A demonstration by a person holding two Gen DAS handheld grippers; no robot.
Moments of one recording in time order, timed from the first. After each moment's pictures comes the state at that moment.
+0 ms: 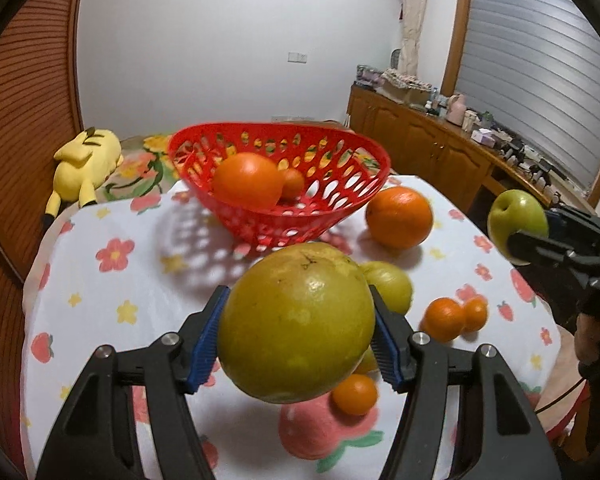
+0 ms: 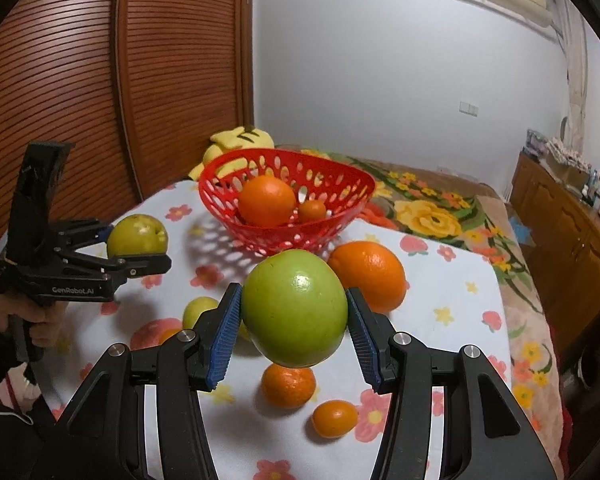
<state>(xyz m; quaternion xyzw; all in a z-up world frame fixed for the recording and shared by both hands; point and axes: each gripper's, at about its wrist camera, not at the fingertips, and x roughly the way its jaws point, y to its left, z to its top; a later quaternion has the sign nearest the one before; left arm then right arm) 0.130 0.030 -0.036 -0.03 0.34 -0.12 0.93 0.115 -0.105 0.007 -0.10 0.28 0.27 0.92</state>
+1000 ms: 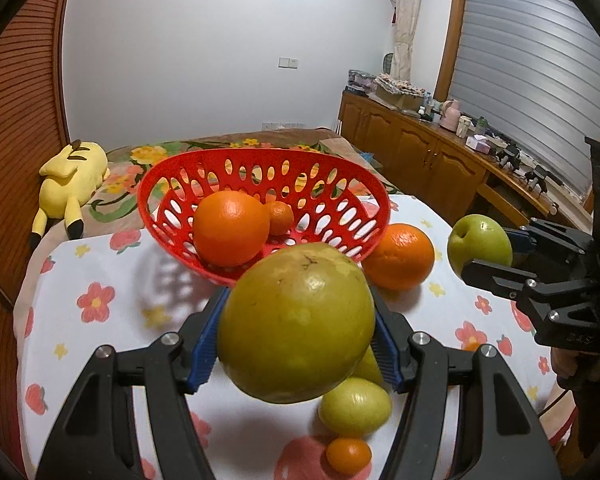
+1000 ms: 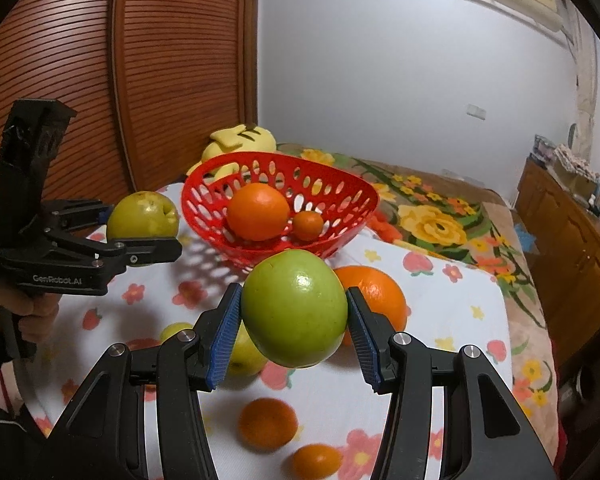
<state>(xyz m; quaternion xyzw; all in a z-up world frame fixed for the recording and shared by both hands) 0.180 0.018 -0.023 -0.03 0.34 -0.13 0.93 0.159 -0.095 0.001 -0.11 0.29 0.28 0.91</state>
